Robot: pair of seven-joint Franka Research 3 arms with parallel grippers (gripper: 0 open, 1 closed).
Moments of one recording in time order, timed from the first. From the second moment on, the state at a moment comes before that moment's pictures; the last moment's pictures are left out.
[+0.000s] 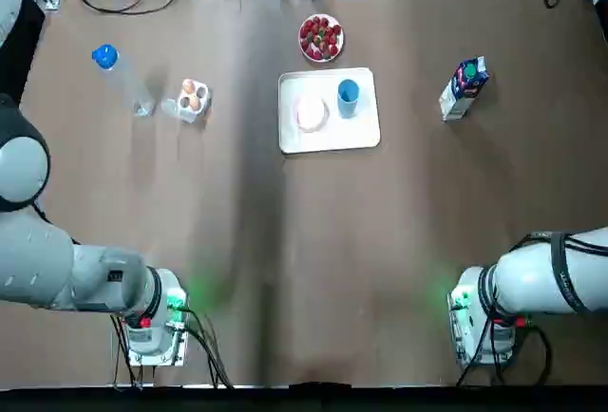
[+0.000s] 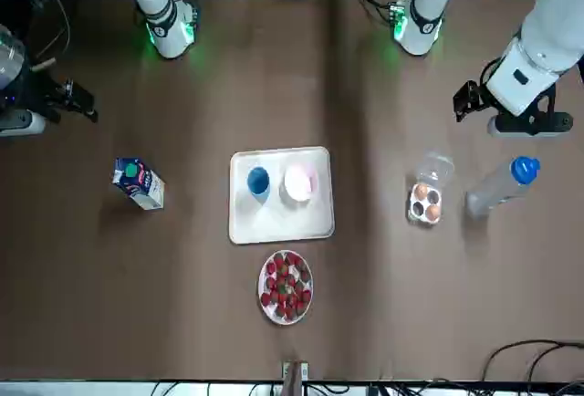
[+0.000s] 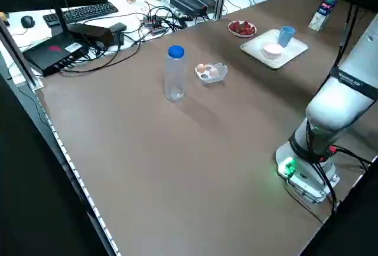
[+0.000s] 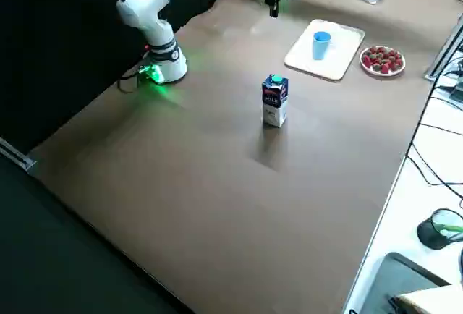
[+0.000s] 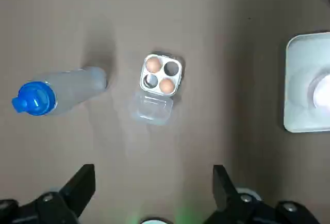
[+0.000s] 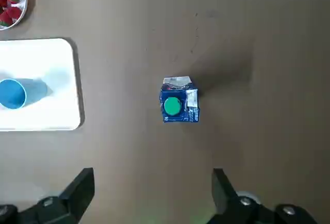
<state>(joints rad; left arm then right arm) -0.04 0.01 -0.18 -1.58 0.06 1.52 -0.17 0.09 -0.07 -0.07 -1.70 0.04 1.58 -0.01</state>
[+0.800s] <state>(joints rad) 0.00 0.22 -0.17 -1.64 0.11 1.71 -0.15 0.10 -0.06 -0.07 -1.71 0.04 1.58 -0.09</state>
